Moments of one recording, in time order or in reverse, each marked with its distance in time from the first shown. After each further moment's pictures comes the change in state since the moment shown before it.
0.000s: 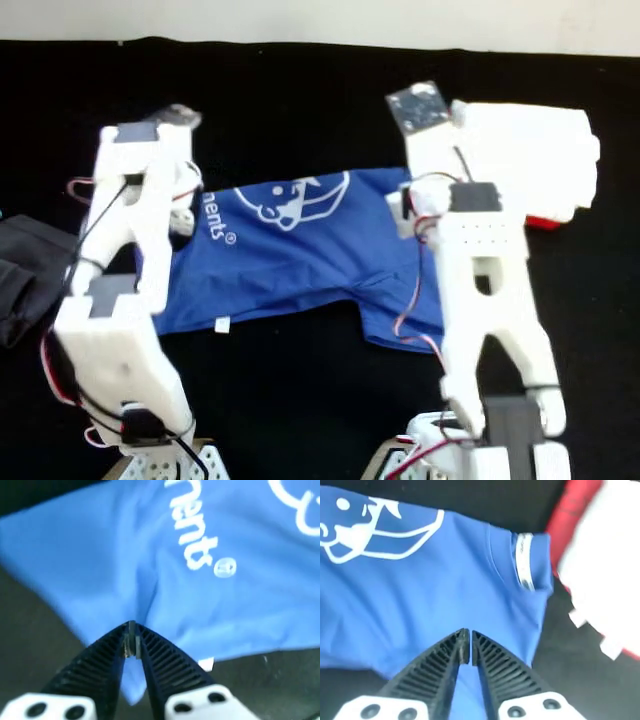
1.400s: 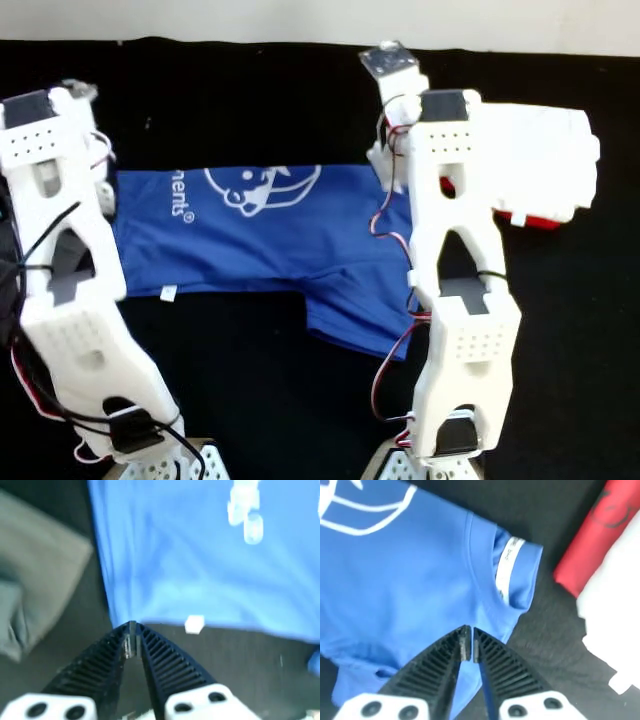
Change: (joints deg) left arm -13.8 0.4 -22.2 21.1 -1.0; right arm -1.8 41.8 -60.3 34.4 0.0
